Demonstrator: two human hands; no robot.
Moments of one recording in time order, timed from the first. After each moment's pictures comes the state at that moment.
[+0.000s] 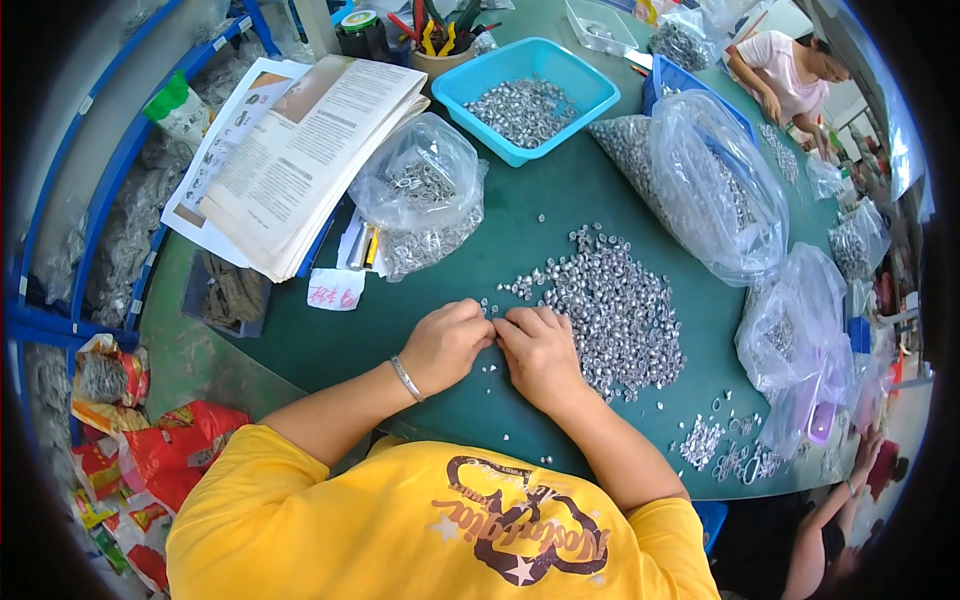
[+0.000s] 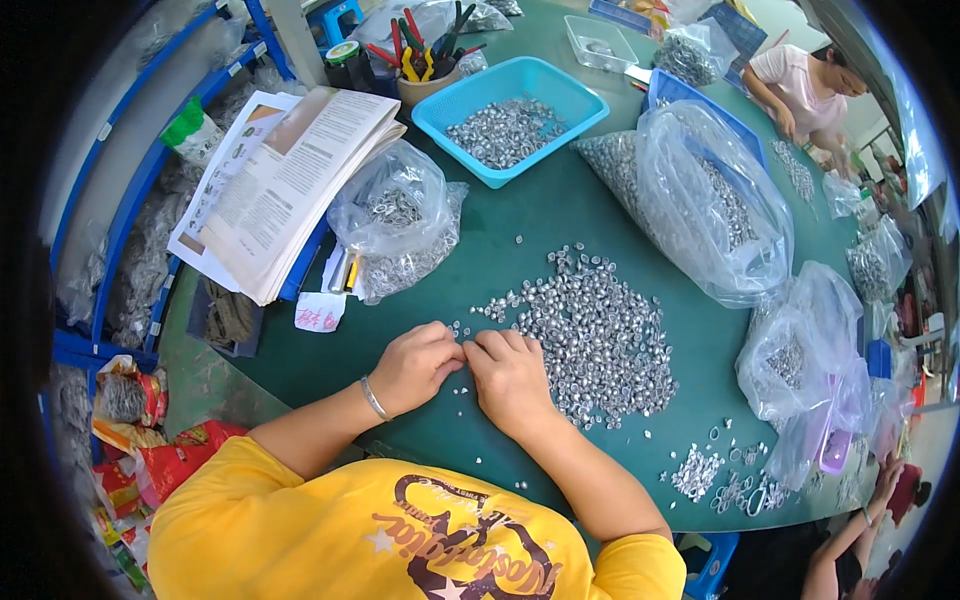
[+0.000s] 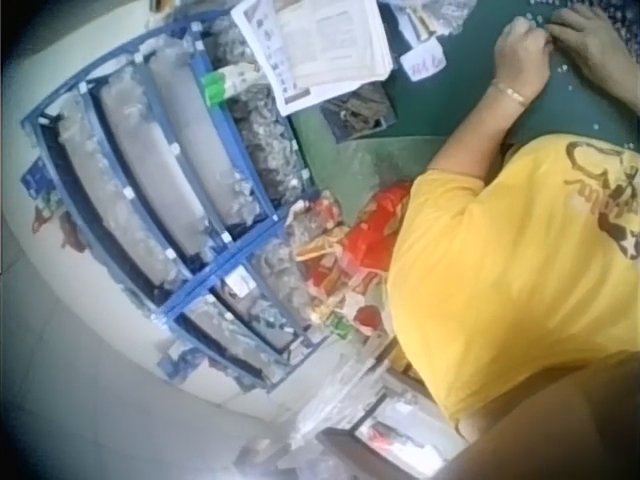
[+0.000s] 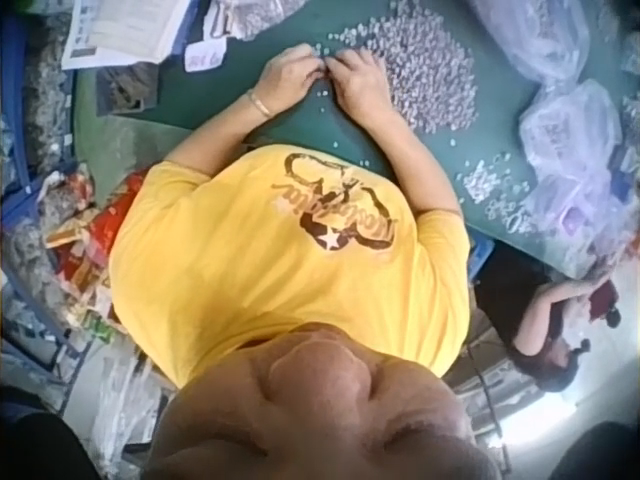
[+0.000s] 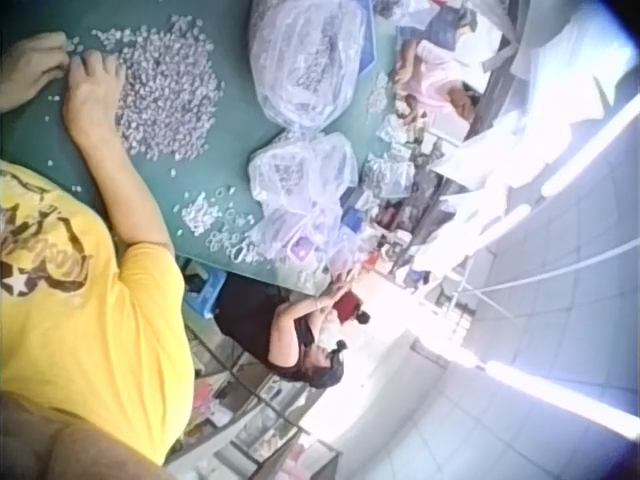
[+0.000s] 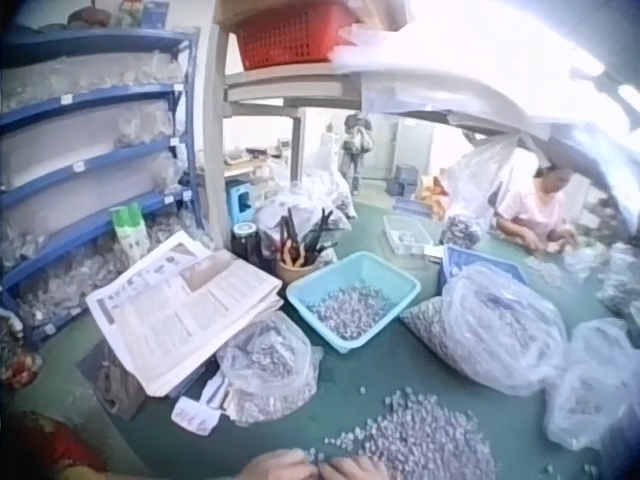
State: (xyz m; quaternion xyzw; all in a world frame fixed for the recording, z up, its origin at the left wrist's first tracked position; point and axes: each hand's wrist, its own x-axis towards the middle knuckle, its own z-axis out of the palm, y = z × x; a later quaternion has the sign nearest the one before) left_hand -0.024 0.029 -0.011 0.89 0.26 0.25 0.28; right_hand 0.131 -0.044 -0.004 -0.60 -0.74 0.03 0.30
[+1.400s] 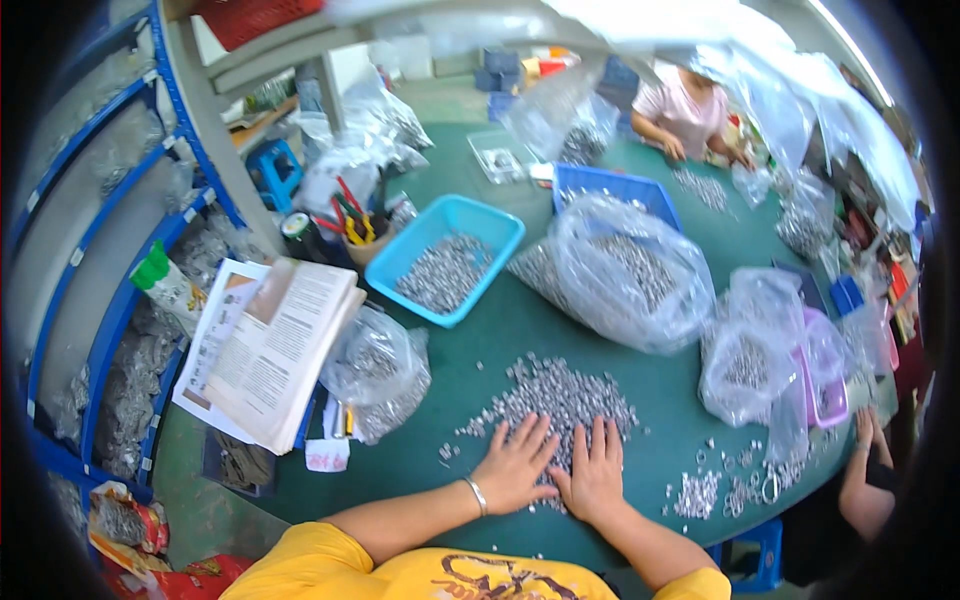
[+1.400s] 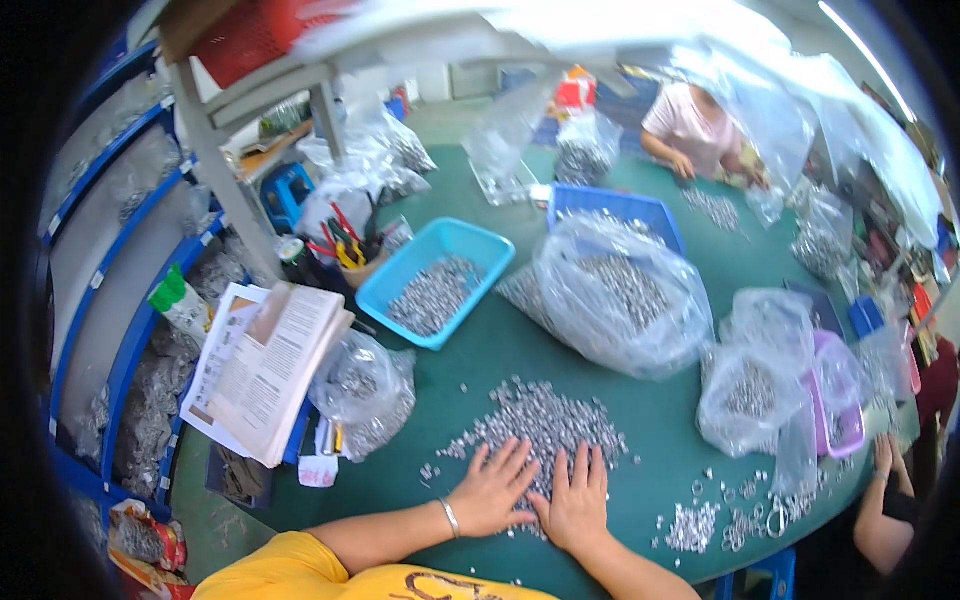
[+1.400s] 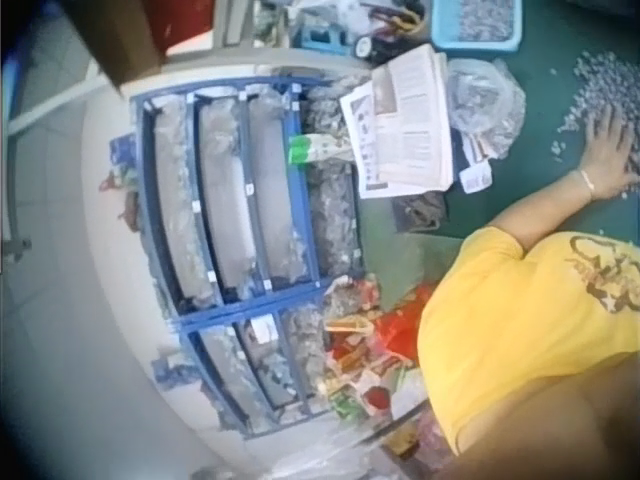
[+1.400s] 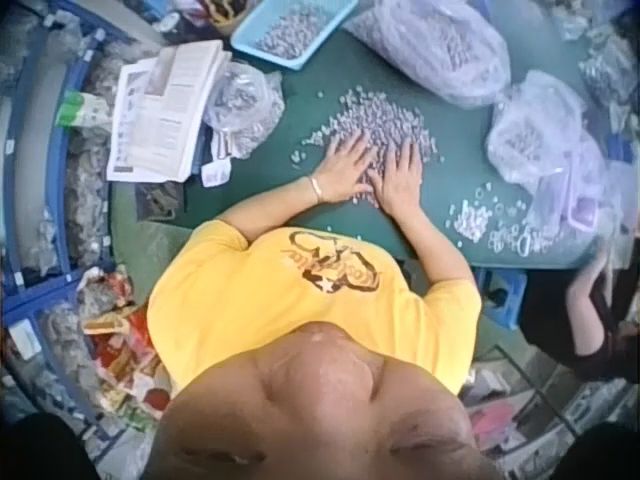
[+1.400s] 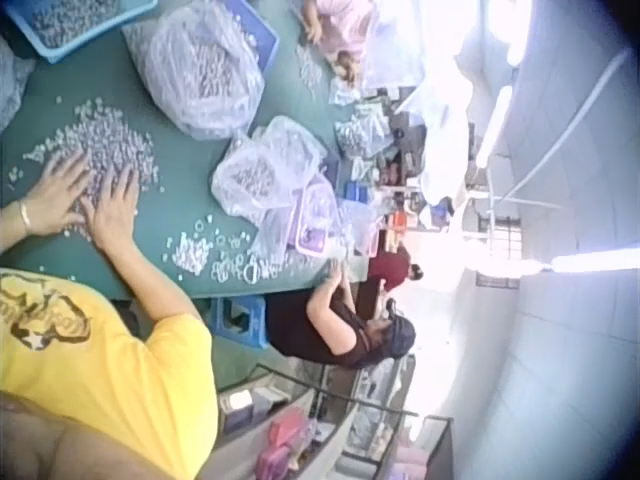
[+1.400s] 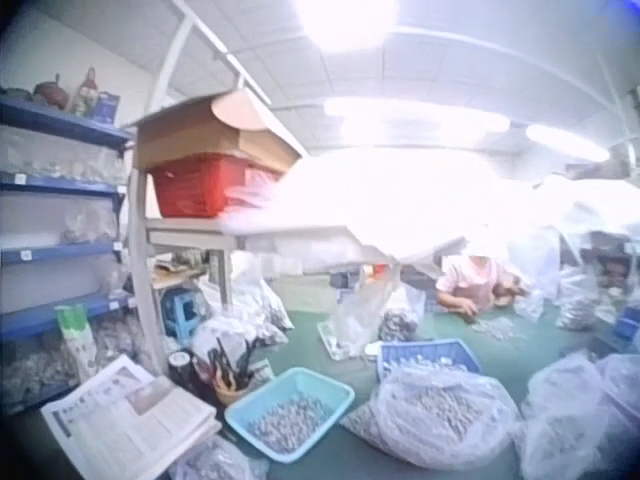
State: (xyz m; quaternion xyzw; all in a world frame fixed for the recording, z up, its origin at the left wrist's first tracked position) left_hand 0.082 -0.002 -0.009 0.99 0.08 0.05 0.14; right_hand 0.206 -0.128 -0.015 -0.81 -0.56 -0.04 0.16
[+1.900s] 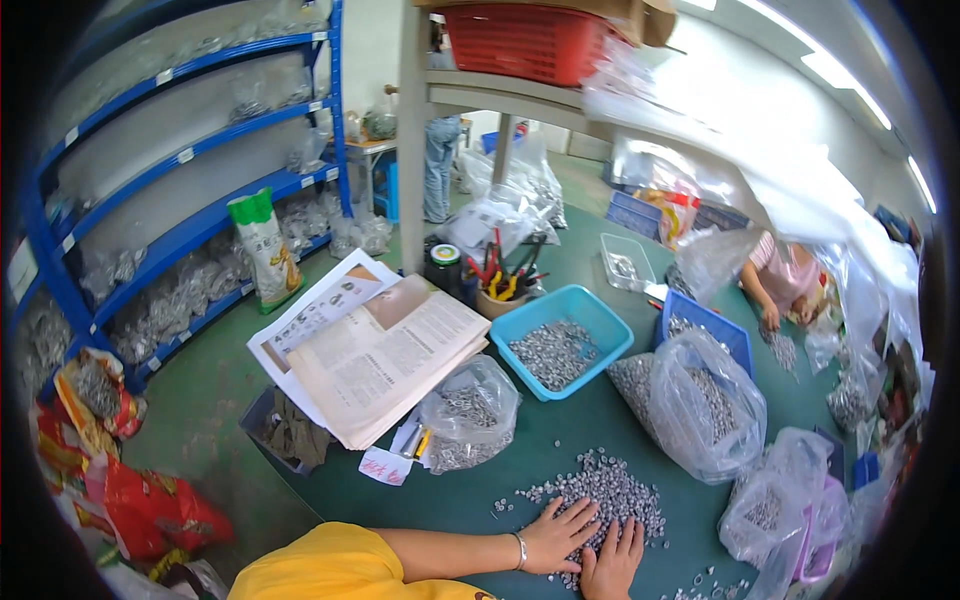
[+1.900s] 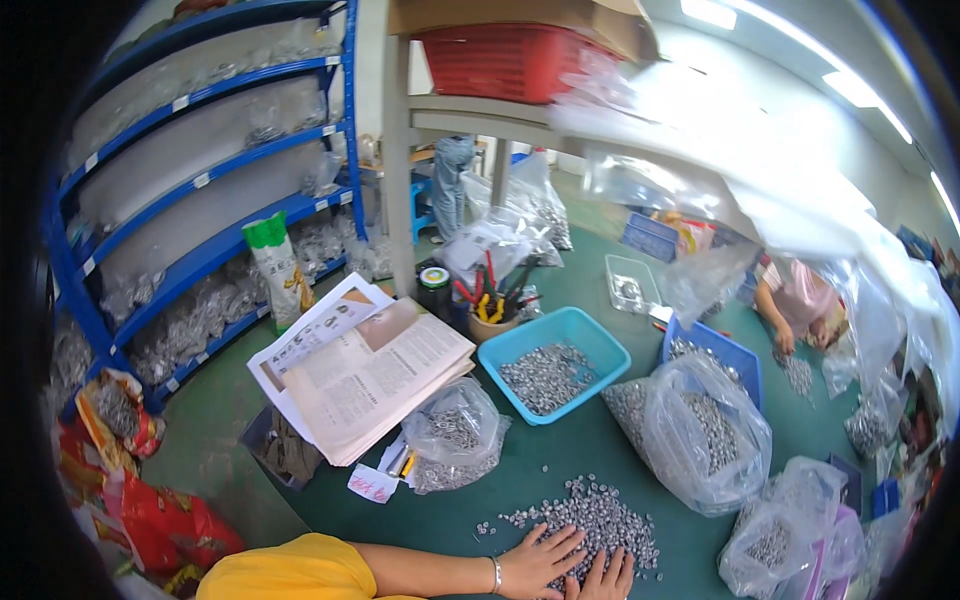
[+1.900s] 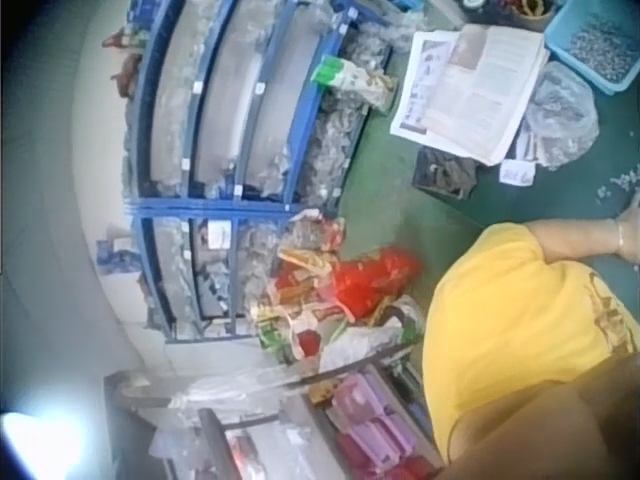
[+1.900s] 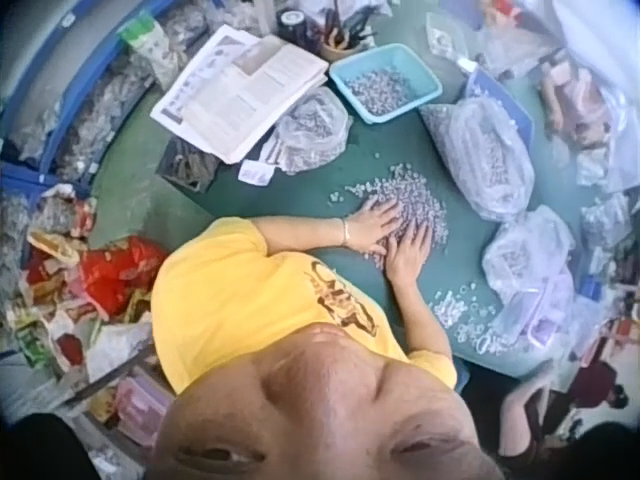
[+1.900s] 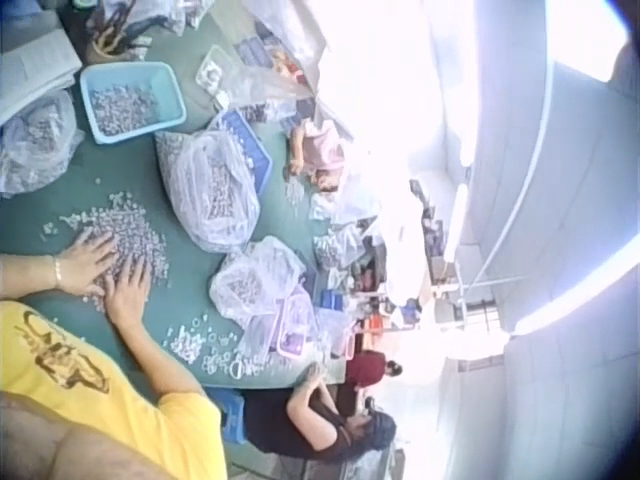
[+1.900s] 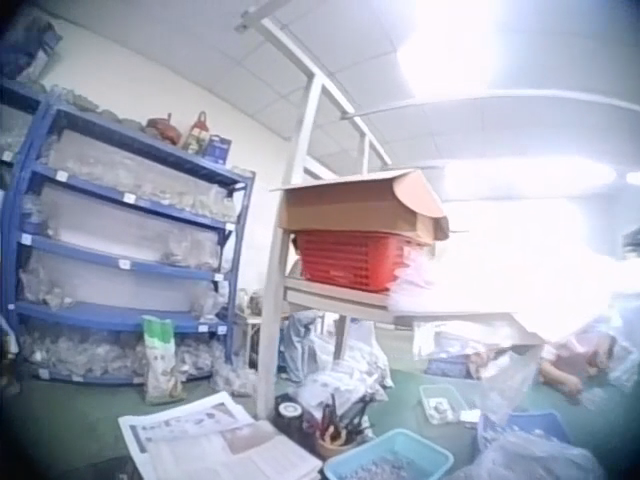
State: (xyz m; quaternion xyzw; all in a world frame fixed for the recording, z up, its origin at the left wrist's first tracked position) left_hand 0.076 -0.004 -0.010 0.97 0.10 0.06 0.20; right_hand 0.192 -0.126 0.005 -0.81 -0.57 -0.03 0.14
